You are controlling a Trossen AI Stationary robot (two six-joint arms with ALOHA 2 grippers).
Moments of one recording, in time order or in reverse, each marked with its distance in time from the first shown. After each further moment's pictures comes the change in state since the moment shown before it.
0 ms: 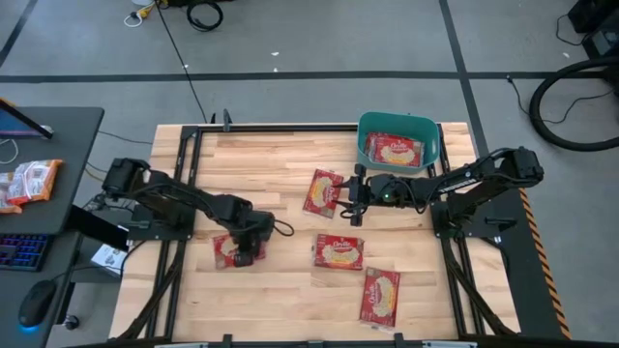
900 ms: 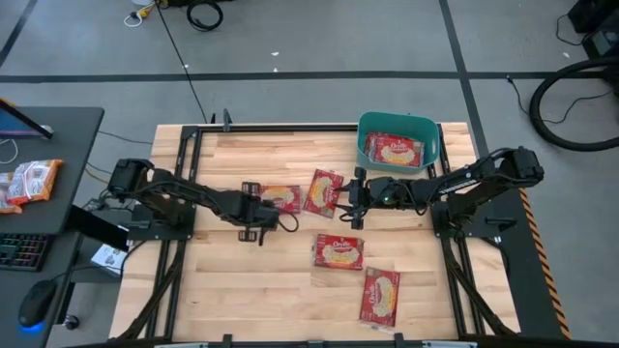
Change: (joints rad) left arm 0.019 0.018 0.133 -0.240 -0.706 0.233; right arm 0.024 0.000 0.000 -0.032 0.004 0.050
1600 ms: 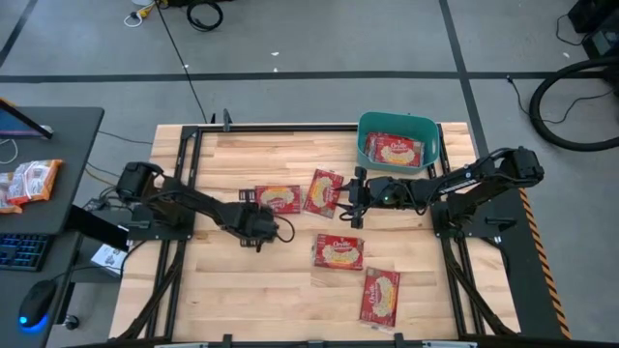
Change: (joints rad) left arm -0.076 0.077 -0.074 0.106 -0.082 -0.162; right arm -0.004 0.000 0.000 -0.002 0.006 0.002
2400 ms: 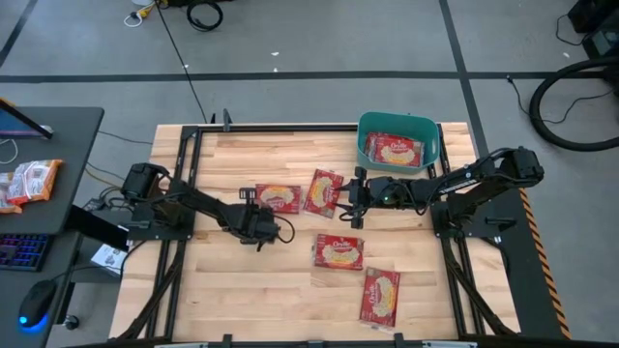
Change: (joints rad) left arm 0.004 0.044 0.009 -0.019 -0.077 0.006; right arm 0.000 0.000 0.000 0.000 -0.001 -0.004
